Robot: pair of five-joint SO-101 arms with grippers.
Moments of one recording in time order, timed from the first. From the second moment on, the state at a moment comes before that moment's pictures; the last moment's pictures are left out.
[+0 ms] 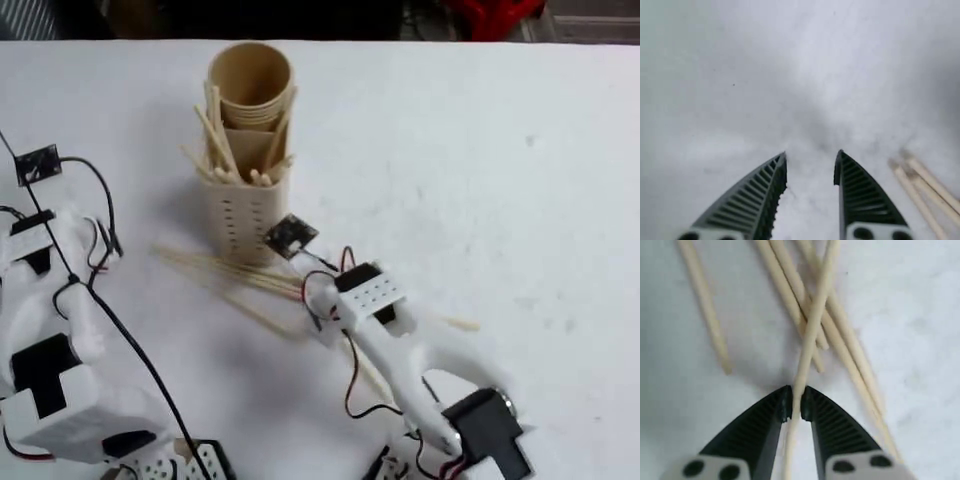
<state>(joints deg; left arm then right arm) -33.8 3.6 31.7 48.8 -1.1 -32.3 -12.0 51.8 49.9 24.9</state>
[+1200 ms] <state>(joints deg) -33.7 3.6 31.9 48.8 -1.1 -11.3 -14.1 51.0 44.7 64.8</state>
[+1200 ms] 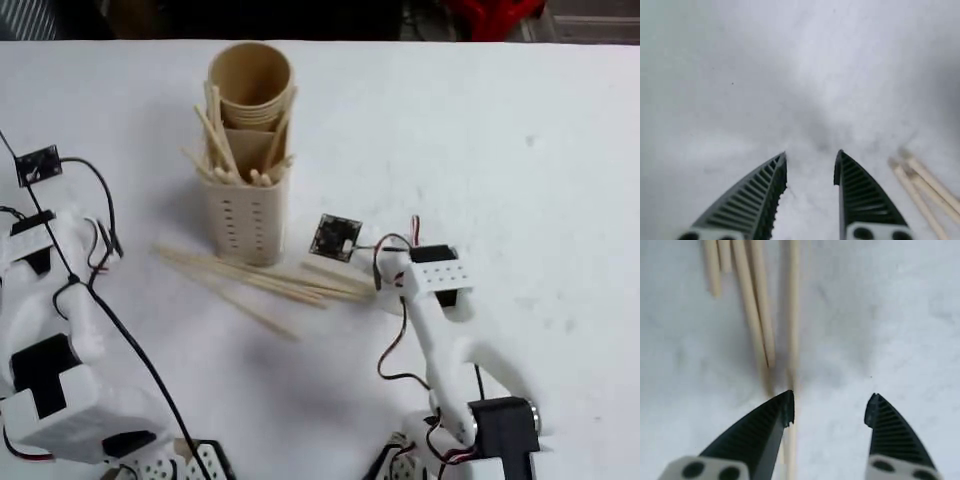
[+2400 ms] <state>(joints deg) -33.7 3.6 31.9 48.8 -0.8 -16.0 -22.4 56.2 56.1 71.7</state>
